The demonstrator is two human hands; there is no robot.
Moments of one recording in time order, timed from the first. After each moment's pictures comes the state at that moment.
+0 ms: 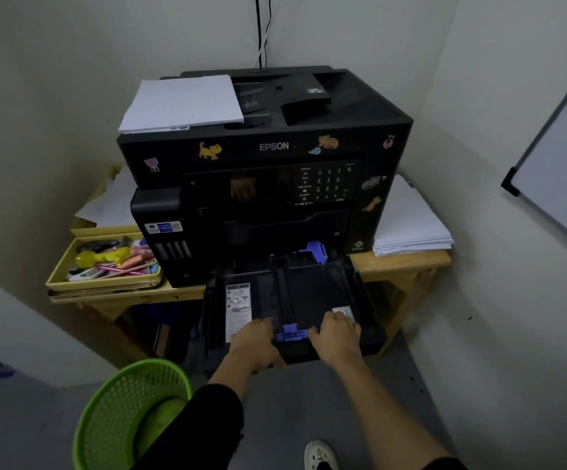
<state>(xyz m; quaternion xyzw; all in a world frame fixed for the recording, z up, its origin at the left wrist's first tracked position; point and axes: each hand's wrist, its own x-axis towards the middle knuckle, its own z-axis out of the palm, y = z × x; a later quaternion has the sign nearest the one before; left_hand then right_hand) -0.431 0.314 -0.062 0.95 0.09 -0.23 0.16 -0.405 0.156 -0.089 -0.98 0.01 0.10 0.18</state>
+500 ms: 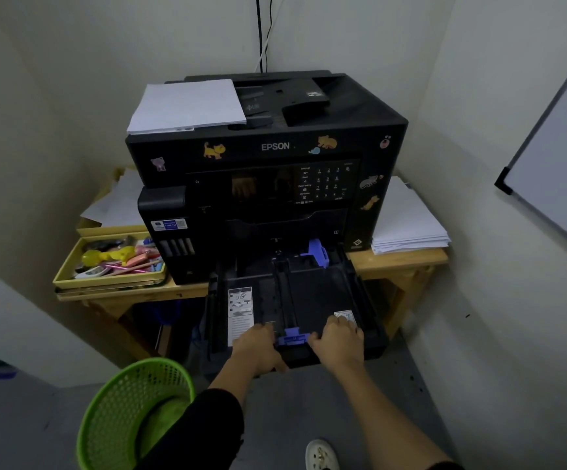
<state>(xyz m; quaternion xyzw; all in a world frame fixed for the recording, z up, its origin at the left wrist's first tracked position) -0.455 0.309 -0.058 0.95 0.08 -0.25 0.16 -0.431 0.153 -0.090 -0.98 0.03 0.06 0.16</state>
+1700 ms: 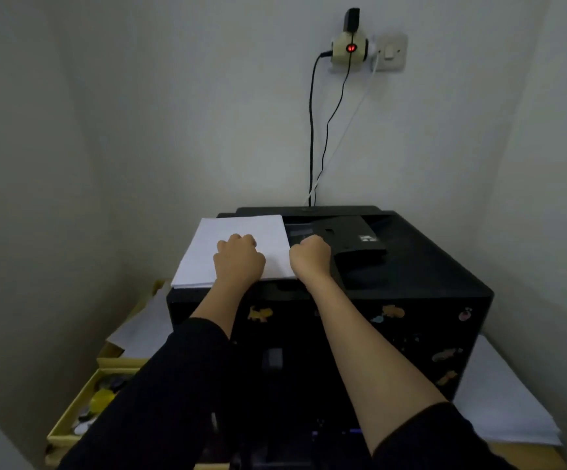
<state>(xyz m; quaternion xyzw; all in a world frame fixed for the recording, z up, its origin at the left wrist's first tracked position) -0.191 0.440 0.203 0.95 0.19 0.20 0.16 -0.151 0.327 0.200 -0.83 -0.05 -0.06 0.56</state>
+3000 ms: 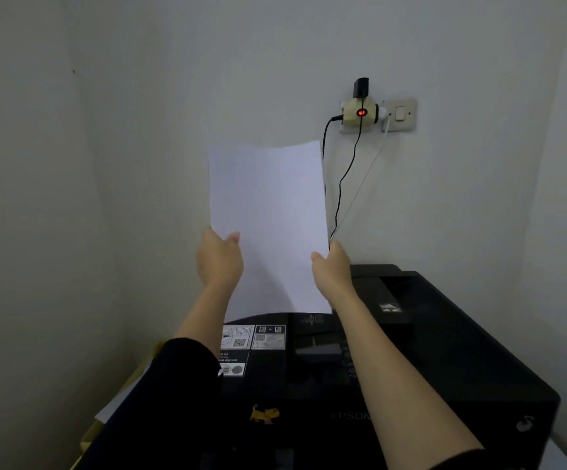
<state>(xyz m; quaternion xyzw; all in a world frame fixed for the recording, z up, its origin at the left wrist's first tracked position) -0.123 0.490 0.289 0.75 0.26 0.45 0.42 -0.061 0.333 0.260 -0.74 -0.14 -0.11 0.65</state>
